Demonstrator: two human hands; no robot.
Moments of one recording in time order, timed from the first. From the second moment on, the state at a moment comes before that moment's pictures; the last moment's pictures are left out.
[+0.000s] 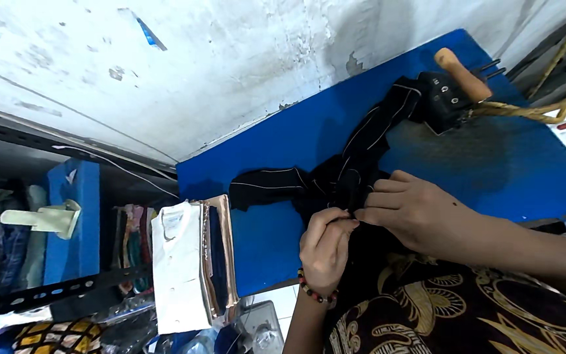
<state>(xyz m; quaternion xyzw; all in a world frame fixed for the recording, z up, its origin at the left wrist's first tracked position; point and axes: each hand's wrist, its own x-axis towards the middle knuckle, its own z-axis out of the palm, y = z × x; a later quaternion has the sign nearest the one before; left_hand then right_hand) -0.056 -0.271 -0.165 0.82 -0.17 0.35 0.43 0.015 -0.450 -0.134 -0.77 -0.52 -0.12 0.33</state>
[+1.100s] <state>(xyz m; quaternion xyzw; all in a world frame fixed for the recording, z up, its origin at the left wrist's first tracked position) -0.067 -0.204 -0.196 0.94 0.05 0.19 0.29 0.075 -0.542 -0.182 -0.68 -0.25 0.45 0.53</state>
